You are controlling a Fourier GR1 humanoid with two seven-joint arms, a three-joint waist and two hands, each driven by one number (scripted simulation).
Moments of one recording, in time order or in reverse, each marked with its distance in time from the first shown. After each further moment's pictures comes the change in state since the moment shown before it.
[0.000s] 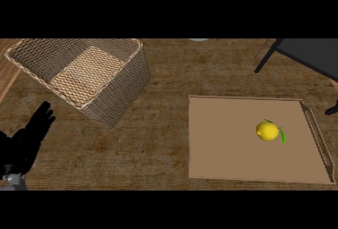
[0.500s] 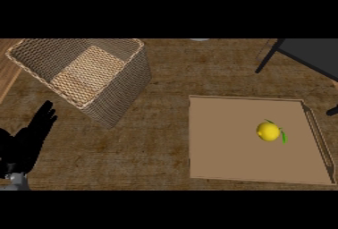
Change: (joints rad) left arm -0.003 -0.015 -0.003 -0.016 -0.014 0.001 0.019; right arm -0.053 -0.055 0.004 0.335 0.074 -0.185 -0.161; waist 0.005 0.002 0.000
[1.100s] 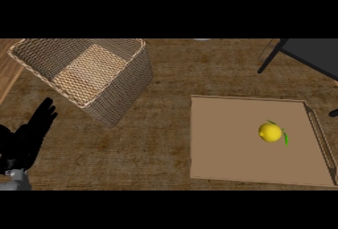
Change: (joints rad) left arm -0.026 -0.001 0.009 0.009 -0.008 -0.007 0.004; right arm -0.060 -0.044 -0.093 0.393 0.005 -0.256 -0.125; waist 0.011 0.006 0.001
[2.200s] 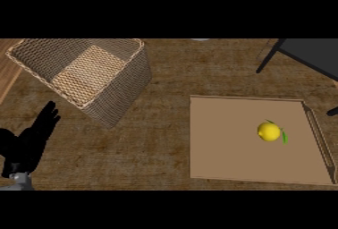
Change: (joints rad) left arm 0.020 -0.025 0.001 0.005 -0.014 -0.006 -0.018; right arm -0.085 -0.075 -0.199 0.225 -0.209 -0.092 -0.227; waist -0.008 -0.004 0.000
